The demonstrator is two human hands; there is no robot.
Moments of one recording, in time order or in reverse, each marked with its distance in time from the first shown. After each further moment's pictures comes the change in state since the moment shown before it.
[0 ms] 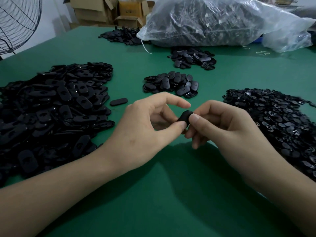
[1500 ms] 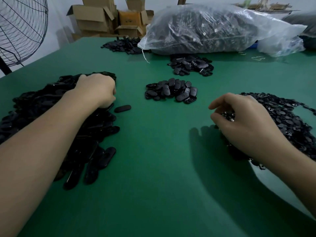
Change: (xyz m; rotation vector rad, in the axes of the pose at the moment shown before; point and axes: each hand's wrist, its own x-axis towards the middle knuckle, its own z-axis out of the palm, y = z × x) left_hand 0.102 -0.053 -0.122 1.410 -0.106 -0.491; right_hand 0.020 0.003 -0.040 -0.891 0.196 -0.046
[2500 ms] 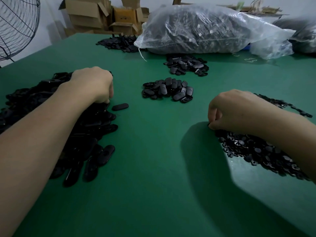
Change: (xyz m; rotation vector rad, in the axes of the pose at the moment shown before) left_hand -0.010 -0.002 -0.018 -0.047 -0.042 0.017; right_hand 0.040 -0.016 -0.025 -0.546 -0.441 -0.082
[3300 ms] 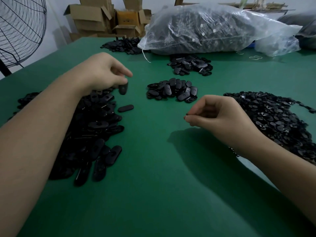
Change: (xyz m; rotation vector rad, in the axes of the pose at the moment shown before) left_hand -0.004 -0.009 -0.023 -0.734 0.083 0.155; right_hand -0.013 -0.035 0.041 1.176 0.299 -0.074
